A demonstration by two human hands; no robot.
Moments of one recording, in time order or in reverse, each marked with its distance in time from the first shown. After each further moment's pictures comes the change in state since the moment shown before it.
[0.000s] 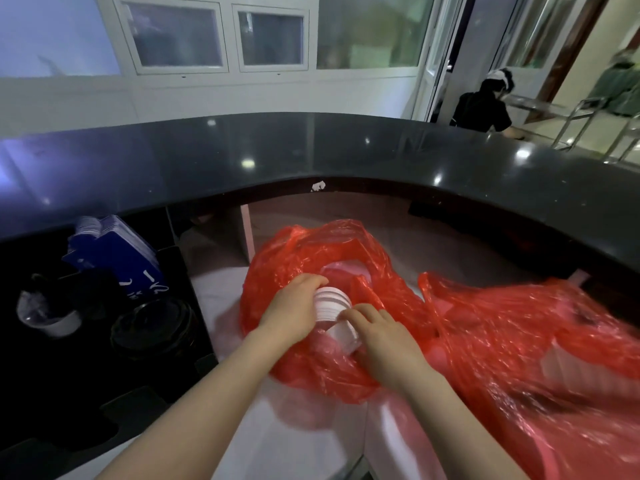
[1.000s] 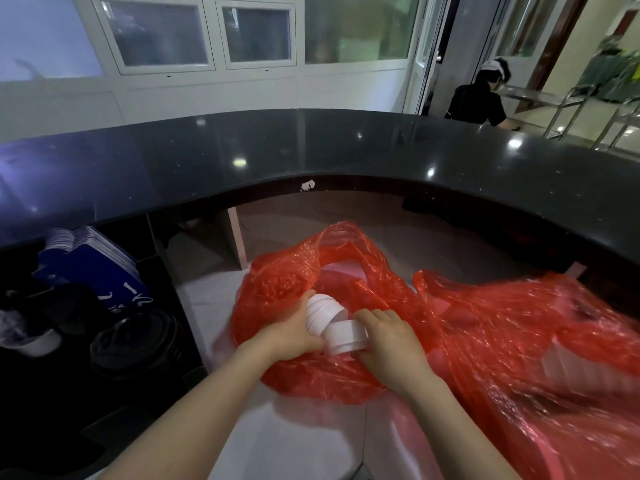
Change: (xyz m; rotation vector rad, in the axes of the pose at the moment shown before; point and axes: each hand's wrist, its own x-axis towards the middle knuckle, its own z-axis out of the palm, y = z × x) left_hand 0.001 -0.020 0.020 -0.168 -0.341 -0.167; right_hand 0.003 0.013 0.010 0.118 0.118 0.124
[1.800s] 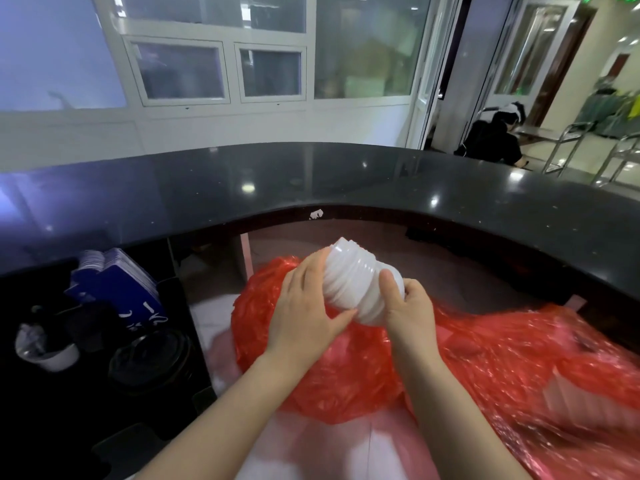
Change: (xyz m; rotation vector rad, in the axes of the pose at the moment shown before) left_hand -0.042 0.078 -0.031 0.095 0.881 0.489; right_hand 0.030 -0.045 -0.075 1.090 0.531 0.469
